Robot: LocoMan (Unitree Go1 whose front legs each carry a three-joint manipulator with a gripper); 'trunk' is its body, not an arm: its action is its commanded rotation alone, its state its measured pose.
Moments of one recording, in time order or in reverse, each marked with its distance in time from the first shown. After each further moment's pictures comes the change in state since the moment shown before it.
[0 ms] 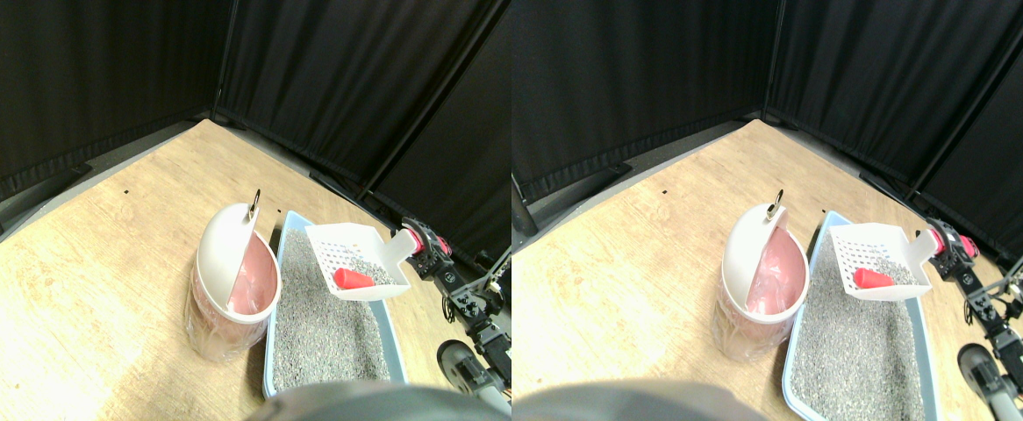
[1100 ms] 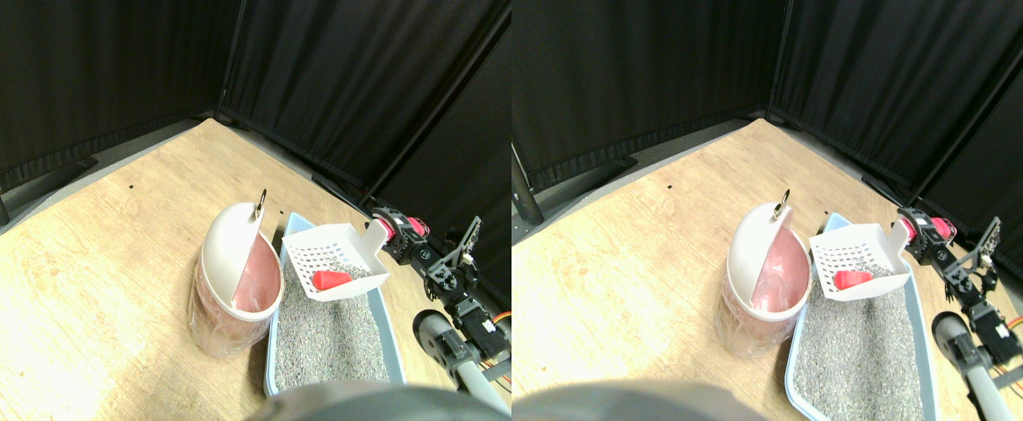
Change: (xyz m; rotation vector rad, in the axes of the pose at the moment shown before) right arm 0.022 0.040 -0.014 -0.171 0.151 0.085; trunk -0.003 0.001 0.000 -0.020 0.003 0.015
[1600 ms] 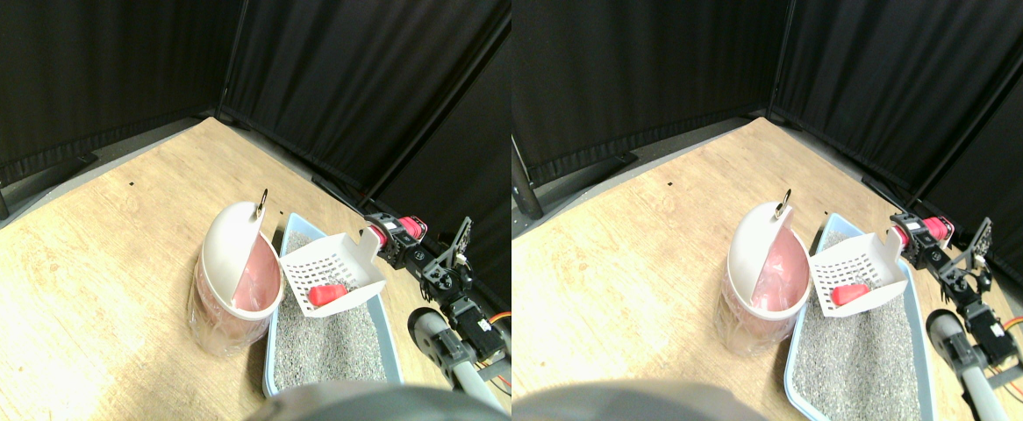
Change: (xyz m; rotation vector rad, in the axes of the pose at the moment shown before) right arm 0.000 0.007 -0.003 -0.152 0.096 0.016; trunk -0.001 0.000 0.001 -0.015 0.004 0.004
